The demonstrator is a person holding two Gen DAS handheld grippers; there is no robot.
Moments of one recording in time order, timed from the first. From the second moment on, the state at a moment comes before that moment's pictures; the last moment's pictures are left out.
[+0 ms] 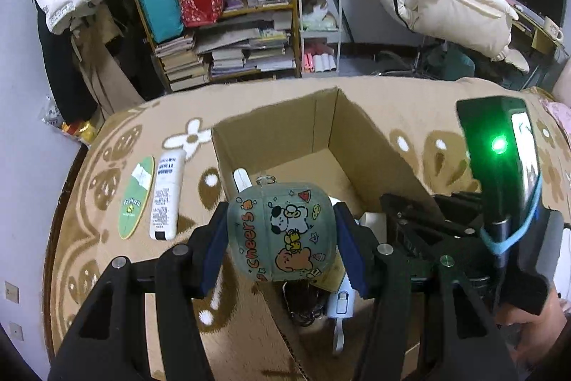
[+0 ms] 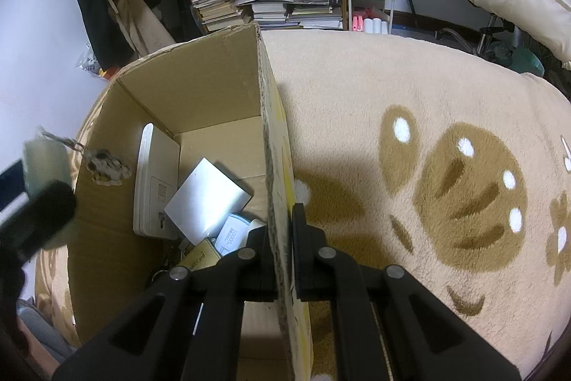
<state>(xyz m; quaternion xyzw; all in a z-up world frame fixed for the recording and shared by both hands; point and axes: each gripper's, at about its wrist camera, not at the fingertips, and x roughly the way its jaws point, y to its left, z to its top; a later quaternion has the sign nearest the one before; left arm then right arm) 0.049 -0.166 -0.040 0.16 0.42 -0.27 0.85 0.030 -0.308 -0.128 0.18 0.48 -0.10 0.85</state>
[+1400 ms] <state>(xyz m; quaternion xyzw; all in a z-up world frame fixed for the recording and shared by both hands) 0.188 -0.088 -0.031 0.18 0.40 -0.17 0.88 0.027 -0.311 -0.127 0.18 0.48 -0.10 0.85</state>
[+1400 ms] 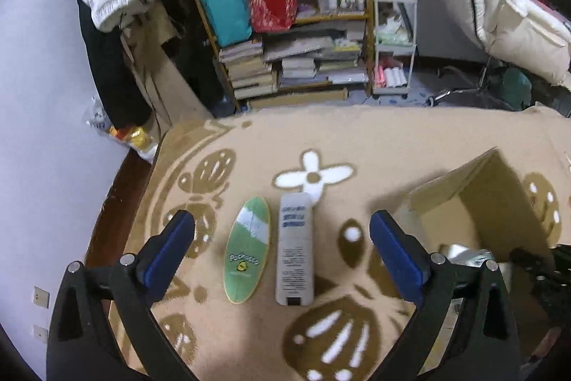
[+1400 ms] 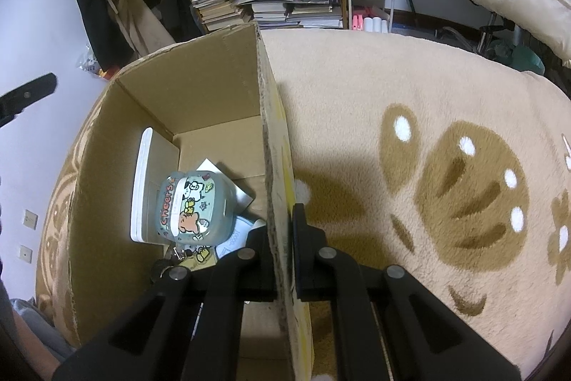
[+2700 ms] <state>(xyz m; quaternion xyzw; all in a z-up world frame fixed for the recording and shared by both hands) 0.271 -0.018 -0.173 0.08 0.50 -0.12 0.85 0.029 -0.311 -0.125 0.18 0.48 -0.10 0.85</state>
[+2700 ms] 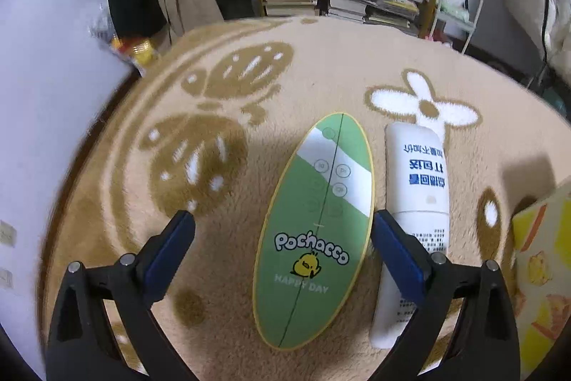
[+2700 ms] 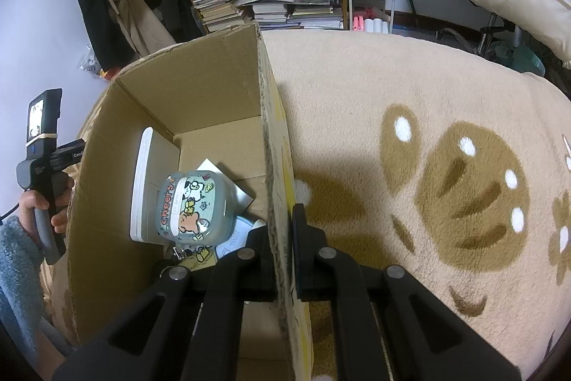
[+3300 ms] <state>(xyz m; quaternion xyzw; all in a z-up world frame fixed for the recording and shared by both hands) 0.250 -0.027 -0.162 0.11 0.49 -0.14 0.85 0.028 -0.311 -0.126 0.18 0.48 -0.10 0.85</state>
